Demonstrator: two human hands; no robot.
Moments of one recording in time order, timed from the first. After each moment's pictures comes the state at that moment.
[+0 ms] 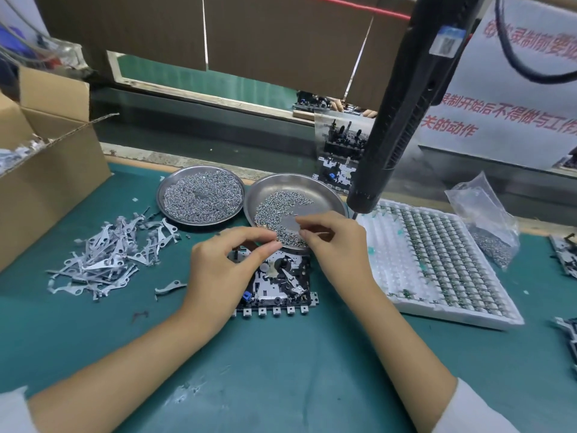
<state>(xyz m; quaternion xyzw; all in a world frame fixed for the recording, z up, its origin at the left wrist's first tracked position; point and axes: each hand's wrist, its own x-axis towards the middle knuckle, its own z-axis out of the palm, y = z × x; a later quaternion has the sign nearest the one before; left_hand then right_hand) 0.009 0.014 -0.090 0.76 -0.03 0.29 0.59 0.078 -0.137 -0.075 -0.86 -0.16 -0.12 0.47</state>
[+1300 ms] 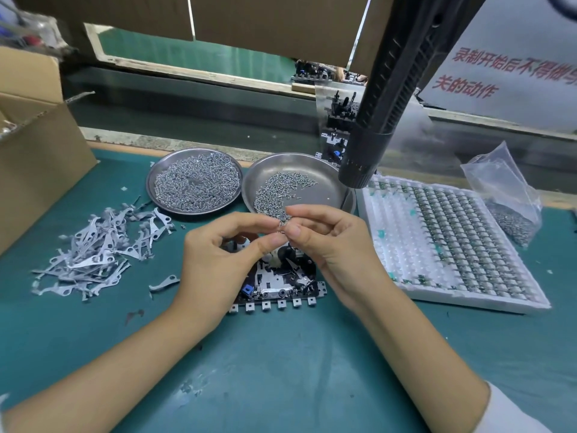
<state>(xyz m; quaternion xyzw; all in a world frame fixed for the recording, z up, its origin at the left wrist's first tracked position) 0.011 0.014 -0.086 0.70 -0.05 0.24 0.67 0.051 -0.129 -0.068 -0.59 -0.14 0.13 0.79</state>
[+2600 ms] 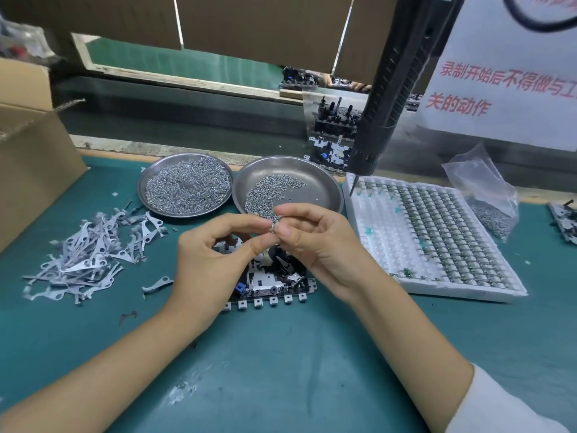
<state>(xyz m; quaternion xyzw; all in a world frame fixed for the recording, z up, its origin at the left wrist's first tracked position) 0.008 0.013 -0.085 0.71 -0.07 0.26 0.65 0.051 -0.132 -0.063 -0.55 -0.12 0.21 0.80</state>
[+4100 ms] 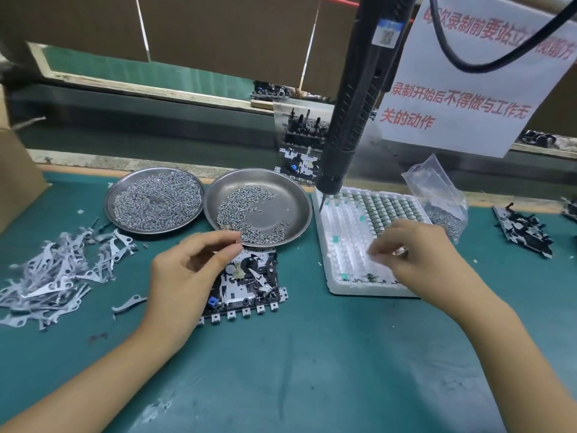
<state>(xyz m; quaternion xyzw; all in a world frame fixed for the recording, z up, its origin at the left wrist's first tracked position) 0.010 0.012 -0.091 0.69 -0.02 0.21 0.69 0.038 -0.261 -0.019 -0.97 -0.13 -0.06 0.21</state>
